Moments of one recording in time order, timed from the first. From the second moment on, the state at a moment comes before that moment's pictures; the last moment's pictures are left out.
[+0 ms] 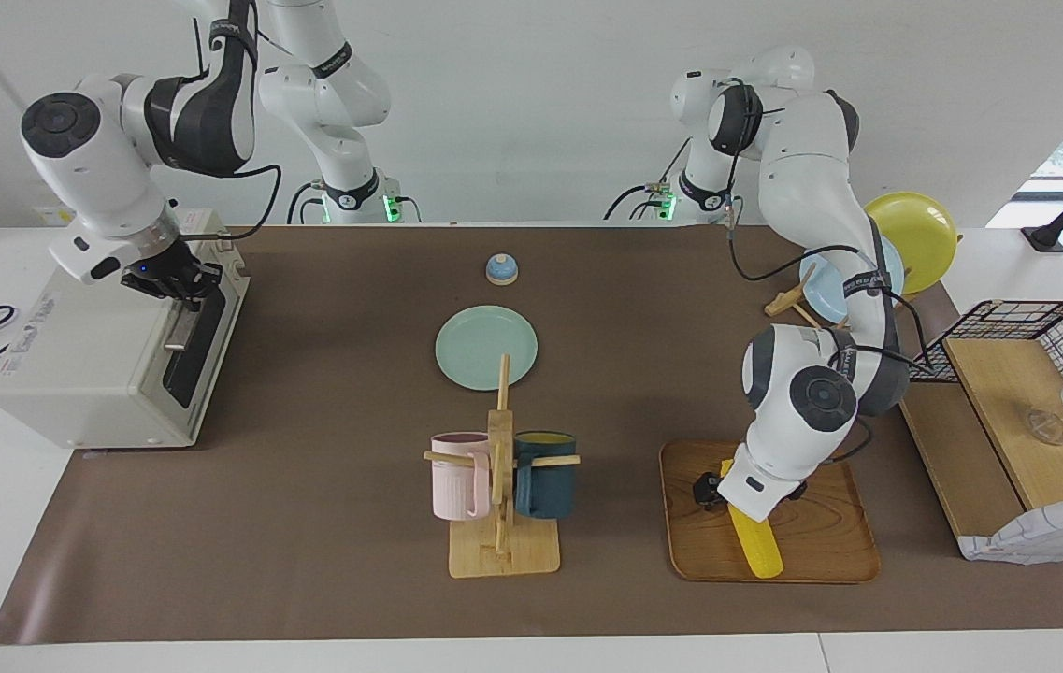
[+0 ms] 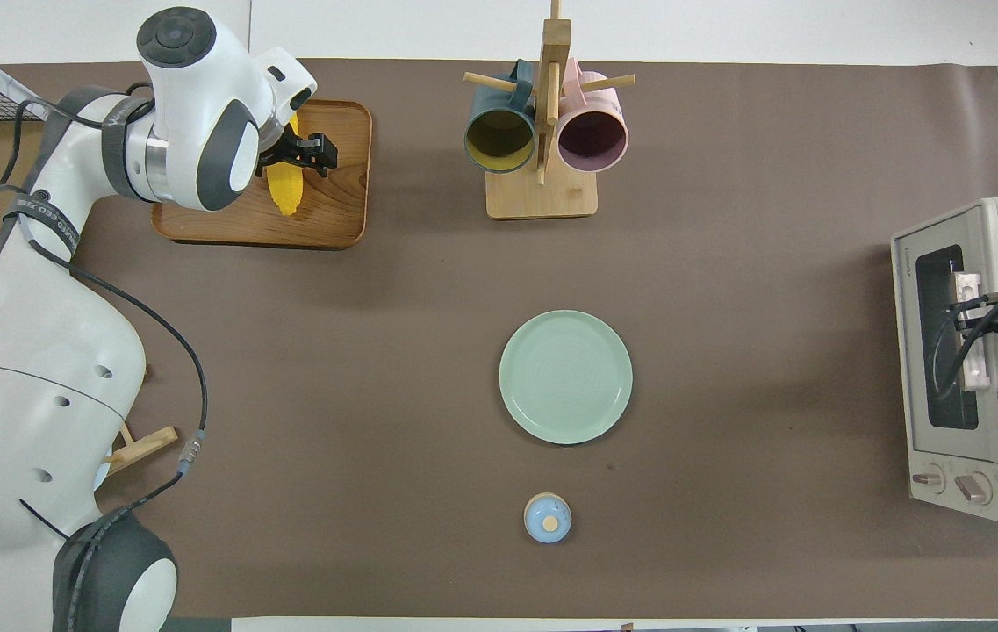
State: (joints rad) left arm -0.19 0.86 -0.09 -1.09 0.11 1.97 -0.20; right arm -0.12 -0.04 -0.05 -1.97 -0.15 1.82 -0.20
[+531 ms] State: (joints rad) left arm -0.18 0.87 -0.09 -1.09 0.11 1.99 -0.18; right arm -0.12 -0.04 -0.05 -2.00 -0.15 1.84 -0.20
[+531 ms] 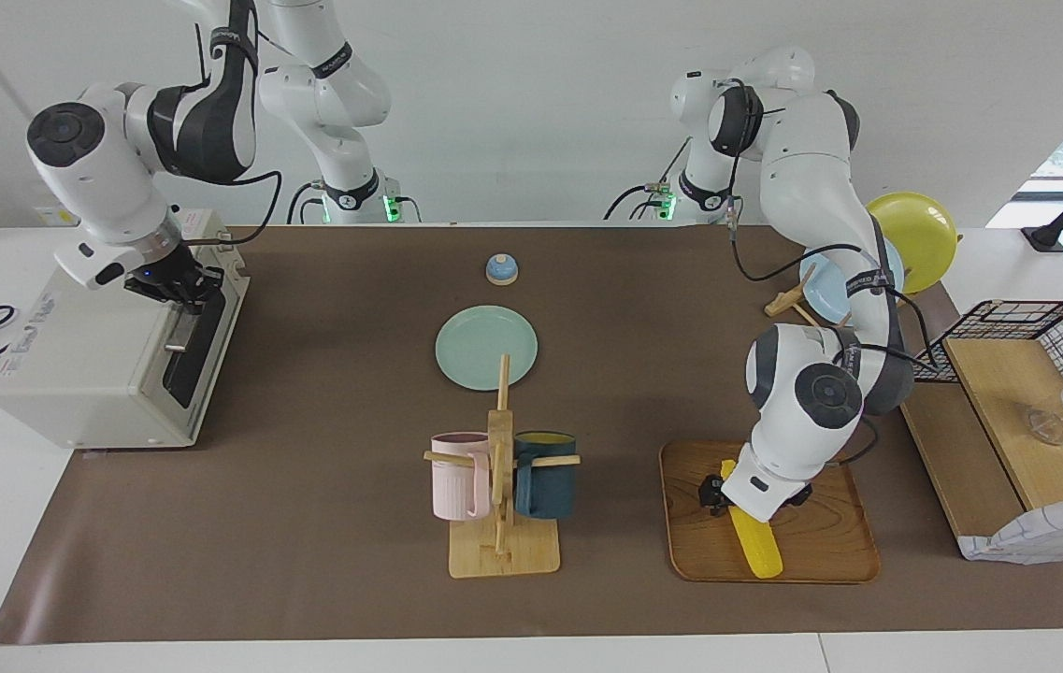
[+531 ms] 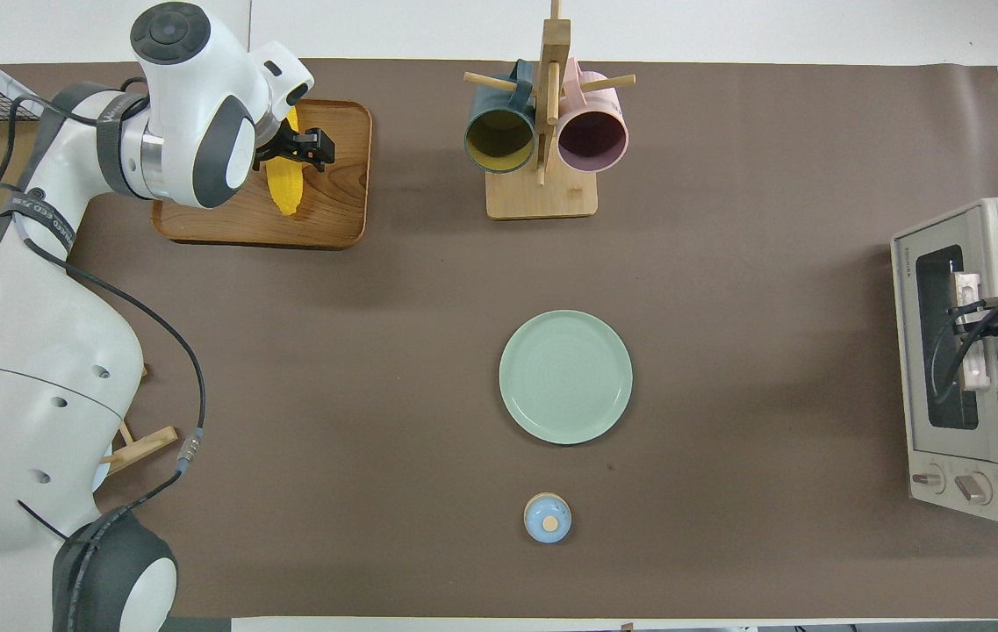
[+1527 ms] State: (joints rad) left arm -0.21 0.53 -0.11 -1.25 -0.02 1.82 -0.37; right arm -0.07 -0.06 -0.03 -2.08 -0.08 1.93 -0.17
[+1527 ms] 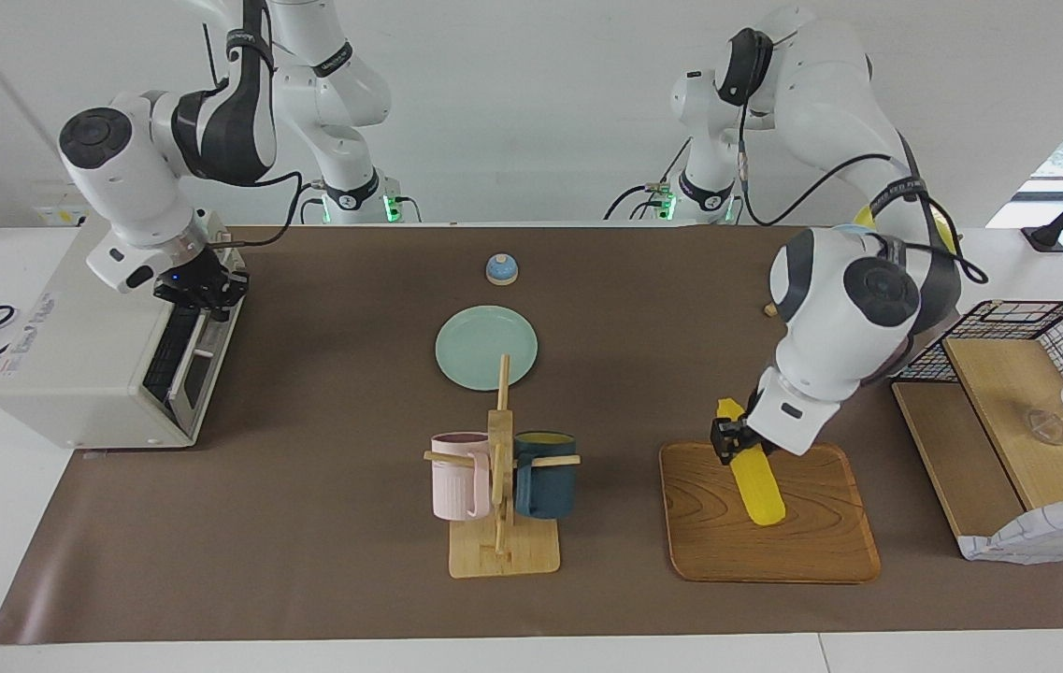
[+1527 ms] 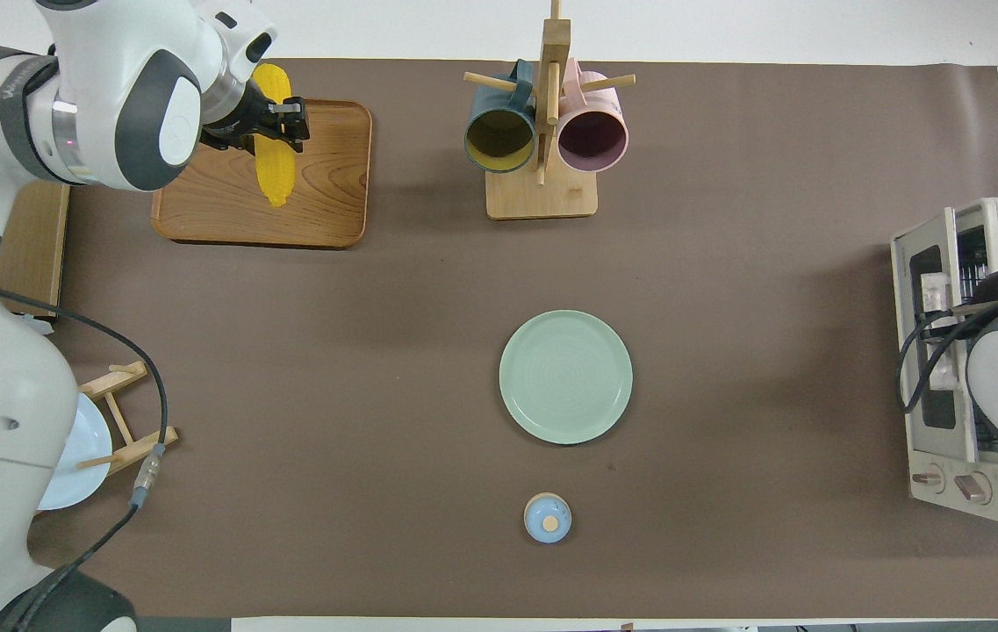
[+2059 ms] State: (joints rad) left arm -0.52 0.21 -0.12 -1.77 -0.08 2.07 -0.70; right arm 0.02 0.01 -0.02 -2.19 -0.05 2.15 -0.07
